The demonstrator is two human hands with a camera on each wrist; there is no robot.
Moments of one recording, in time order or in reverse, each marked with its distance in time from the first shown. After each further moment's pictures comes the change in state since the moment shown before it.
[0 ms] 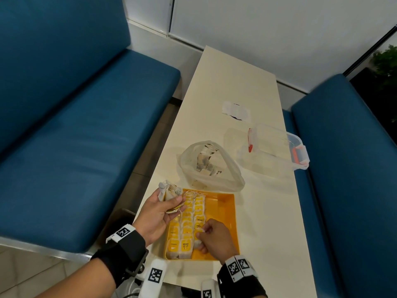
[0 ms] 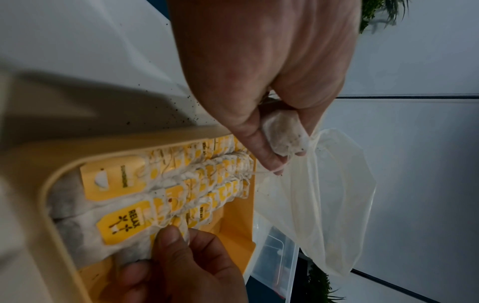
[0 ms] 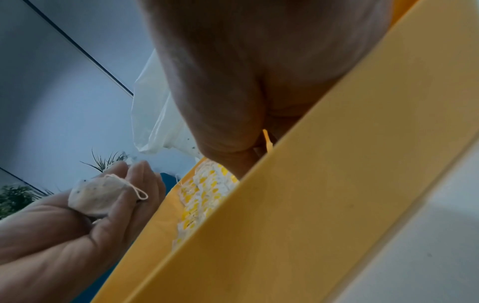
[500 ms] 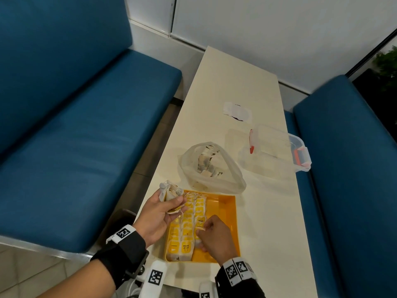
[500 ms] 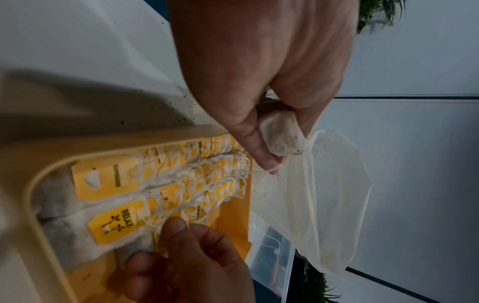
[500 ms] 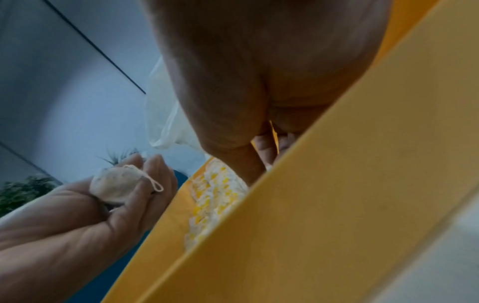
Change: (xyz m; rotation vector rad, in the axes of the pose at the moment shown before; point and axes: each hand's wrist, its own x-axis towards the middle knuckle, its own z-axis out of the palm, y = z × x) left_hand 0.001 0.001 0.001 -0.008 -0.006 -0.002; right_hand -0.004 -0.012 0.003 -0.013 0.137 -0.033
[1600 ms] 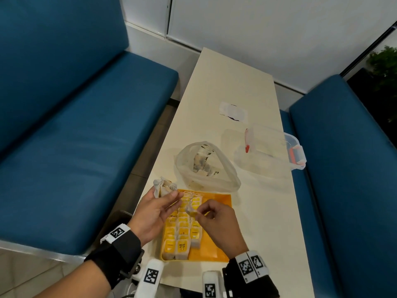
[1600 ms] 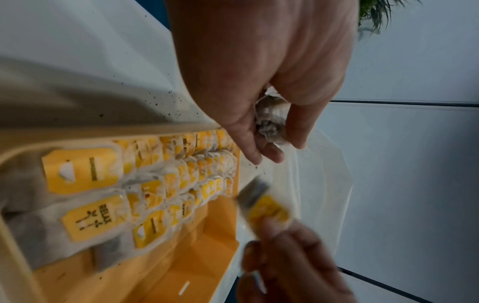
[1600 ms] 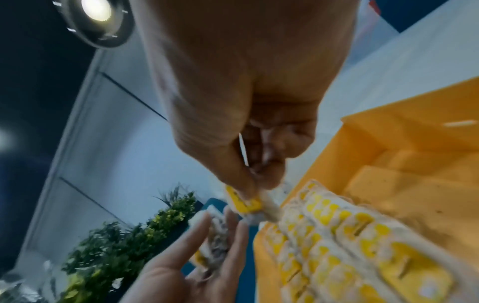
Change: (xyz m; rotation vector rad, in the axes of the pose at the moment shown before) left_hand -0.007 0.006 0.009 -0.038 0.000 0.060; right_hand -0.021 -0.044 -0.038 0.065 0.014 -0.422
